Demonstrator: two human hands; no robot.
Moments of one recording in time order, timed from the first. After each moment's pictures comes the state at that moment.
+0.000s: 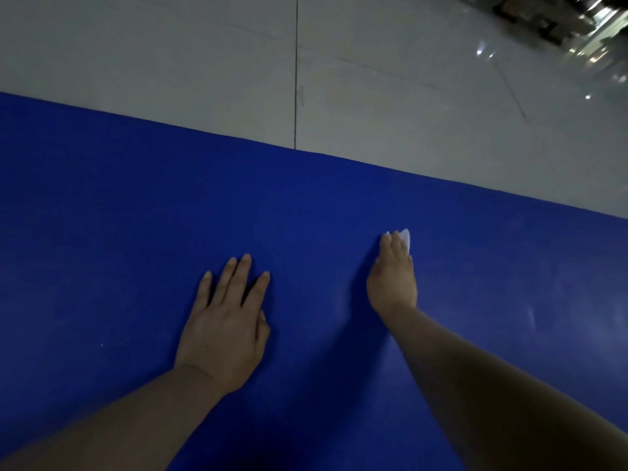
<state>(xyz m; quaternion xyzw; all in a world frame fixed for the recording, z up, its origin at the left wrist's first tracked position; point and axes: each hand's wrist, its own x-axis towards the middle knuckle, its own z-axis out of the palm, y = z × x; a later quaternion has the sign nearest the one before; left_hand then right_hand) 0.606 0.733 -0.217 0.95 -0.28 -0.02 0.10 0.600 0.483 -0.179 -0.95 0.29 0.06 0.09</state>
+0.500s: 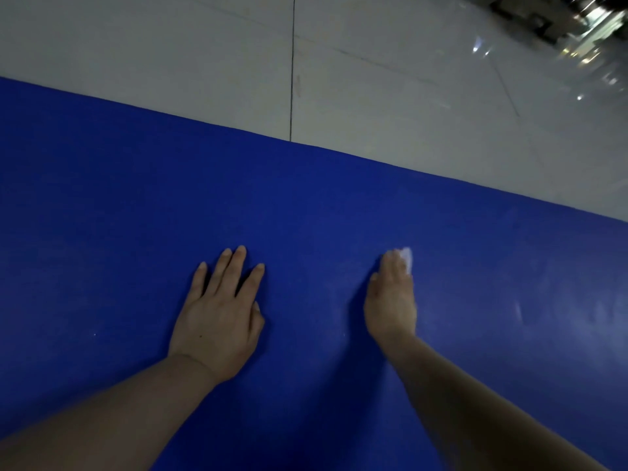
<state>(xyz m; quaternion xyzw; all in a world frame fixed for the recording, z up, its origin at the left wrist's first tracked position) 0.607 0.731 -0.215 0.95 -0.28 -0.03 0.10 0.558 0.489 -0.190 -0.94 0.31 -0.01 0.13</state>
